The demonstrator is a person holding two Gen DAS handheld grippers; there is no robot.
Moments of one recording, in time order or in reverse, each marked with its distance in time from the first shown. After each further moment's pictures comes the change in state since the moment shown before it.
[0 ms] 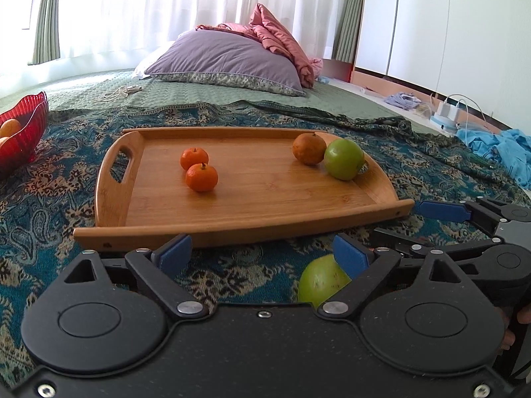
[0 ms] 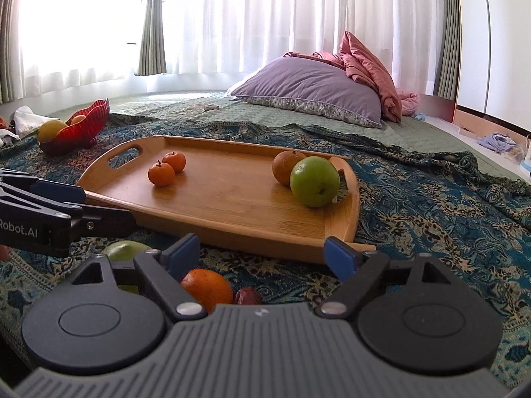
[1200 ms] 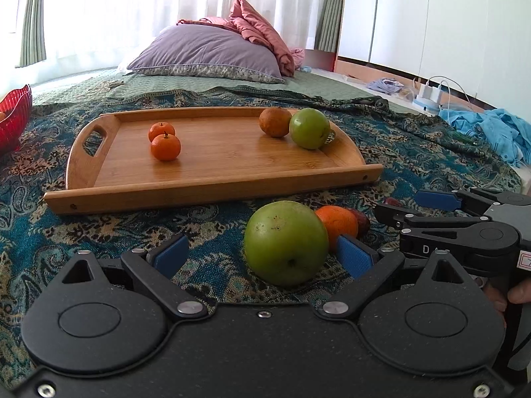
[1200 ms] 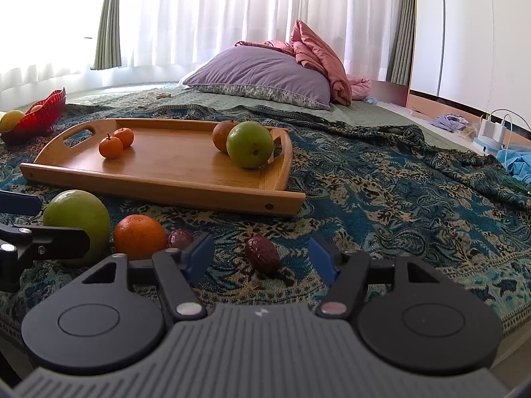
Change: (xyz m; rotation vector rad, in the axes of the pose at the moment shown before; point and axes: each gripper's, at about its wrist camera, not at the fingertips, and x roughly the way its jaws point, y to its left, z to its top) left arm -0.002 -0.036 -0.036 0.042 0.019 -0.036; right arm -0.017 -0.023 -0.035 0.051 0.030 -0.164
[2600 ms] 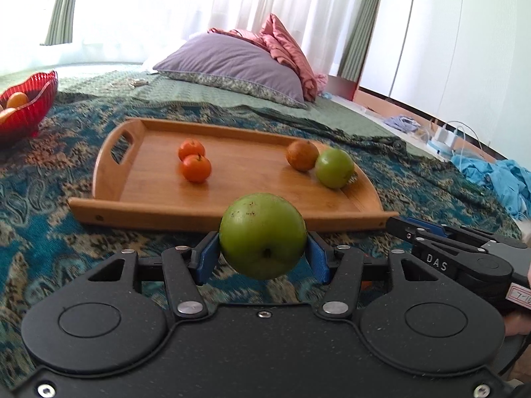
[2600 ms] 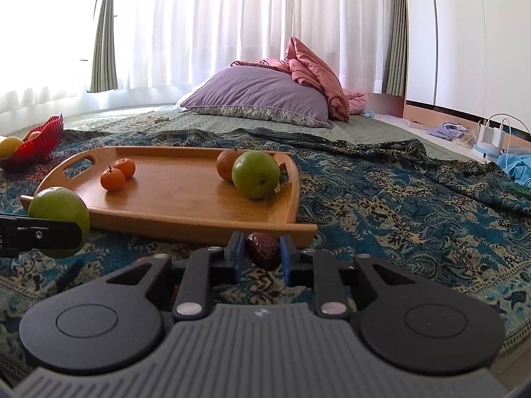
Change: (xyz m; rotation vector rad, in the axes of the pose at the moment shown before) left arm -0.011 0.034 0.021 -0.145 -0.070 0.025; right arm 0.005 0.009 0.019 0.055 -0.073 0.008
